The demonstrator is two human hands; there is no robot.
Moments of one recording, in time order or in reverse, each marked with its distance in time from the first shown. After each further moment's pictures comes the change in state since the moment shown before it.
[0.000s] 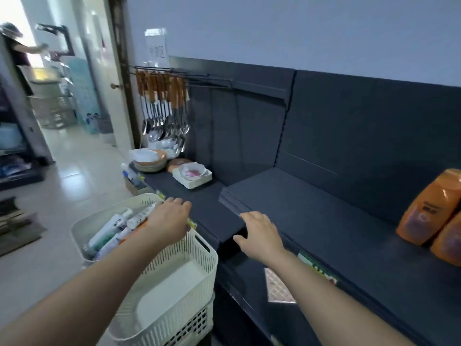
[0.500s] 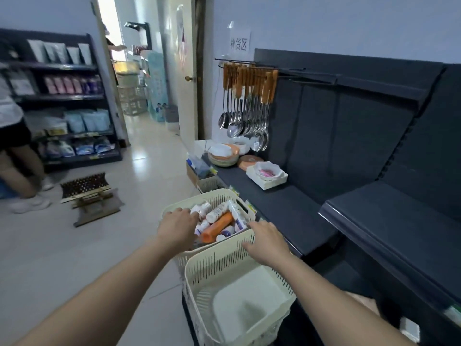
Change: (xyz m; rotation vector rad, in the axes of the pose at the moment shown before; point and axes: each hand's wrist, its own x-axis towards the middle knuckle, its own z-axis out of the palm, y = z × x) left_hand -0.057 -0.220 0.065 0.023 -0.137 -0.241; right_hand 0.087 -0.202 0.110 0.002 -0.197 -0.128
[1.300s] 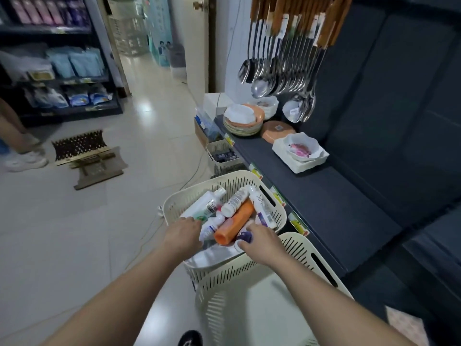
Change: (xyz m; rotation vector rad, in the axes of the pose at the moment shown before) left_hand 0.146 -0.057 0.140 -0.144 -0.323 -0.036; right_hand 0.186 -0.012 0.109 0.128 -0.286 0.112
